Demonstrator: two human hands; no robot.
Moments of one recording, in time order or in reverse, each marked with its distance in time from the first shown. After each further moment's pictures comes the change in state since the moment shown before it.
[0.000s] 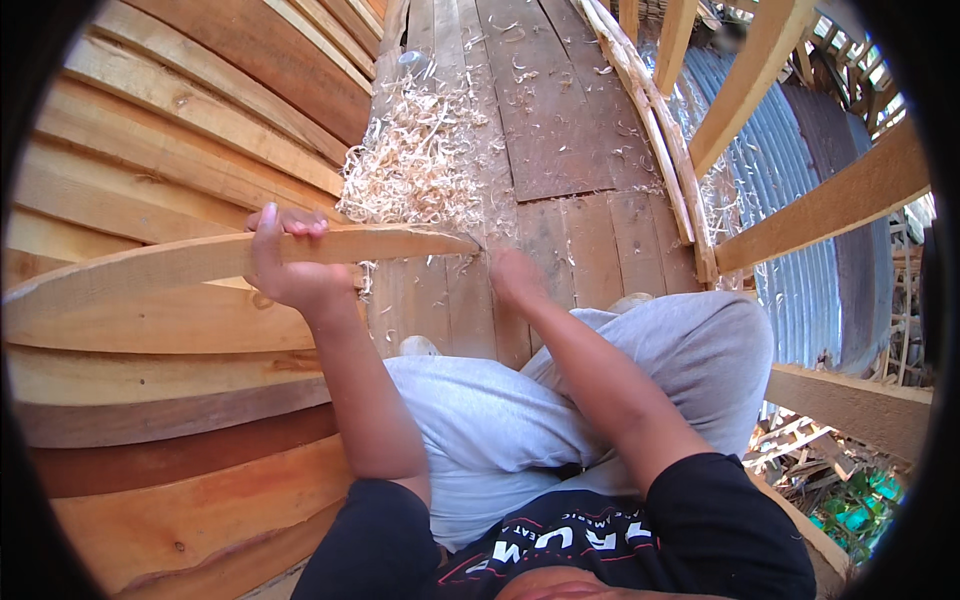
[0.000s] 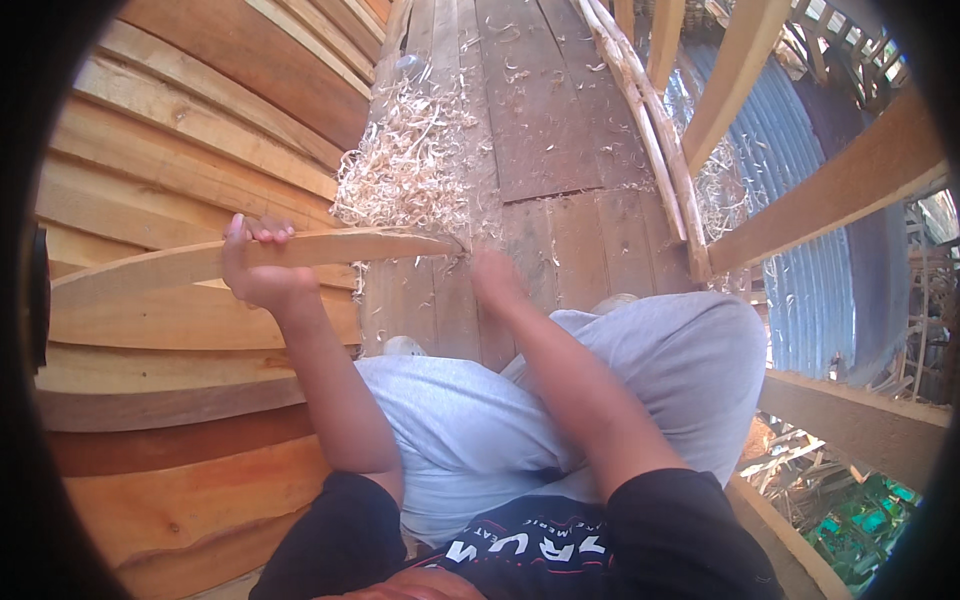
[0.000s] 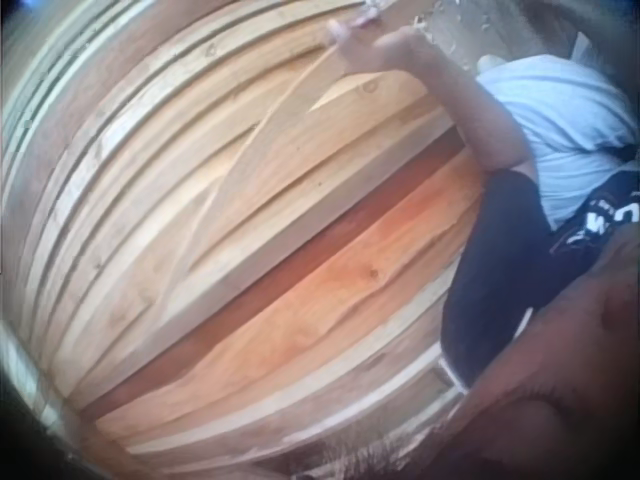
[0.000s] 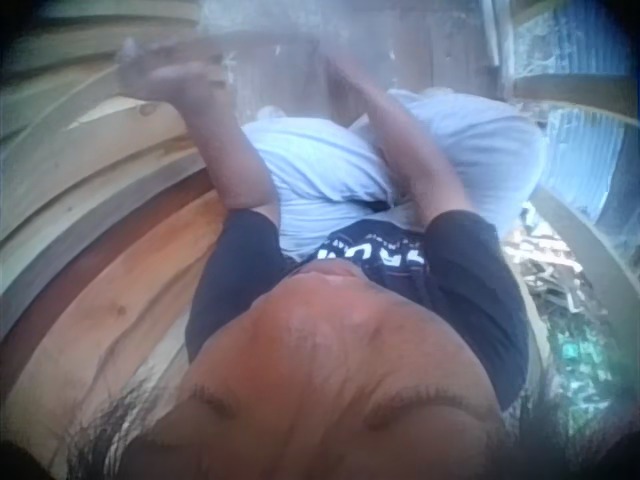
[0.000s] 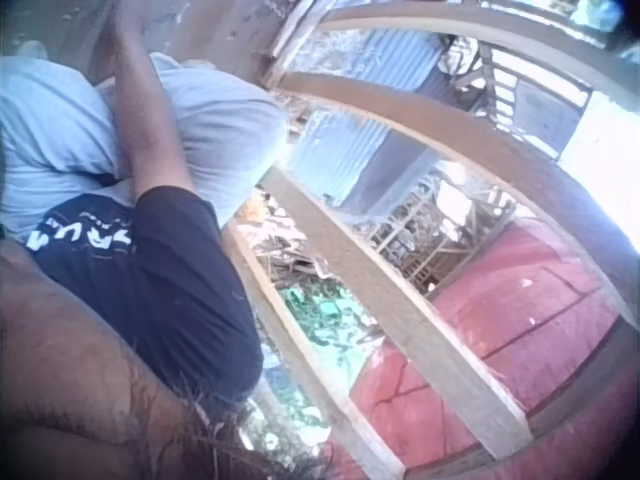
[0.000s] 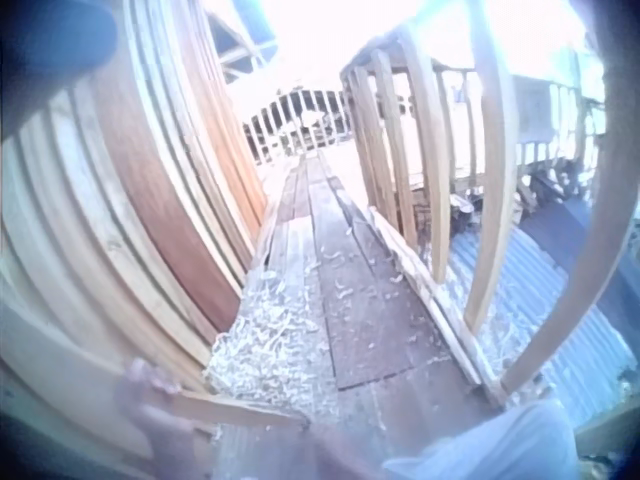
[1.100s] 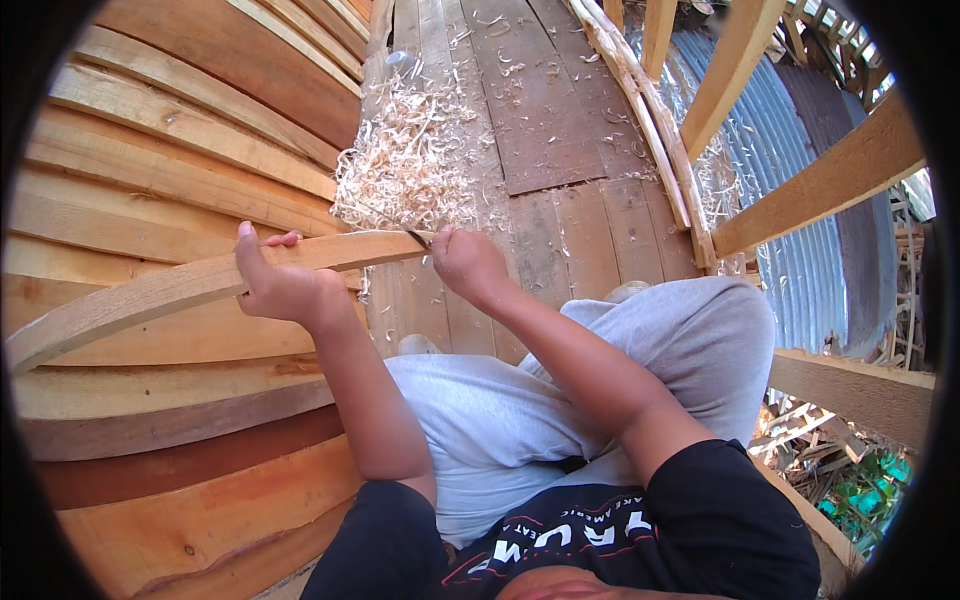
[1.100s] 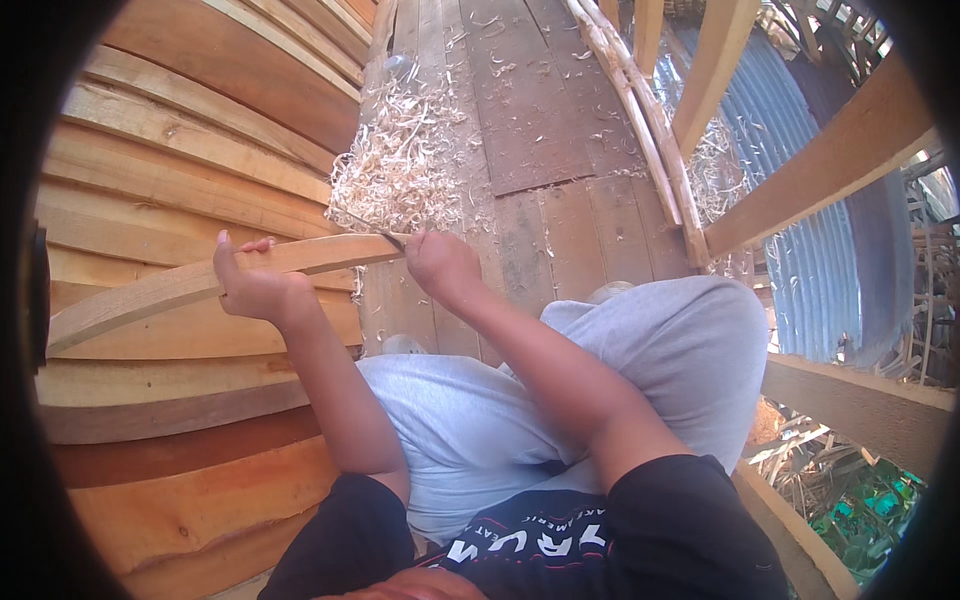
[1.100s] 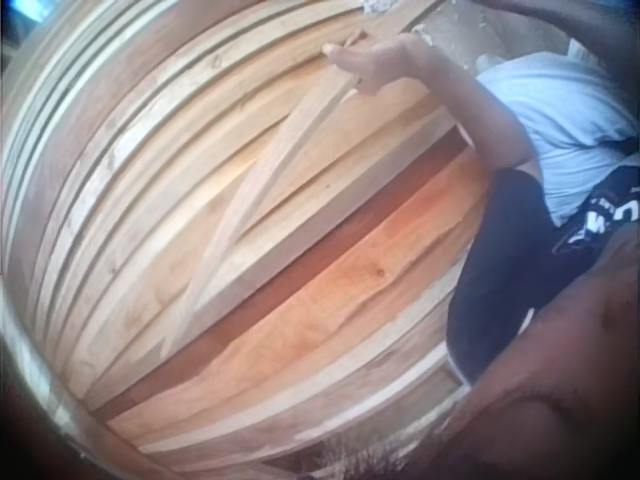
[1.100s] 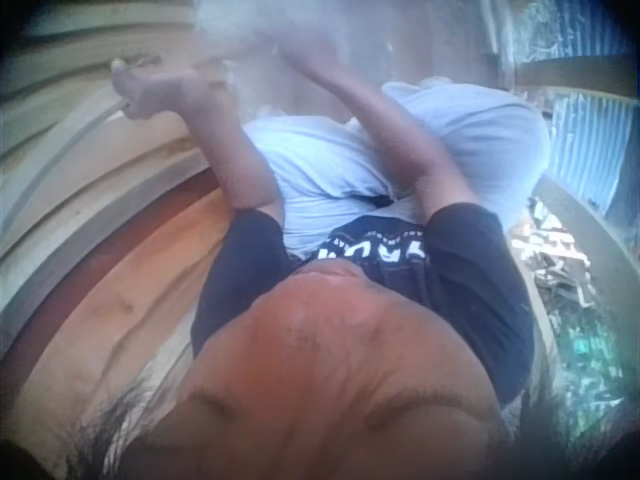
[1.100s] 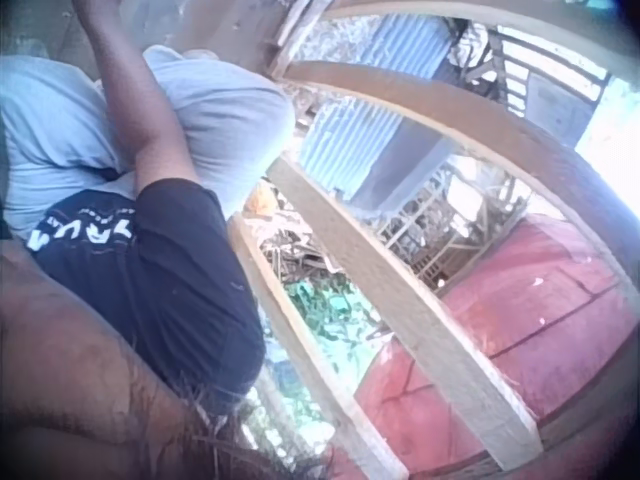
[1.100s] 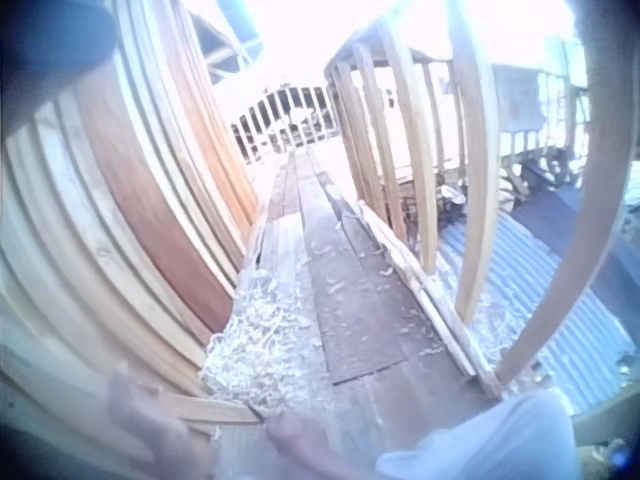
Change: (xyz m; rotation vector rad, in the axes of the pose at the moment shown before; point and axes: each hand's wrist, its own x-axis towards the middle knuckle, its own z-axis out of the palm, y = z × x) left_hand -0.008 -0.002 0.015 0.222 0.460 0.256; right_hand -0.007 -0.071 -0.007 -0.004 -0.045 -0.088
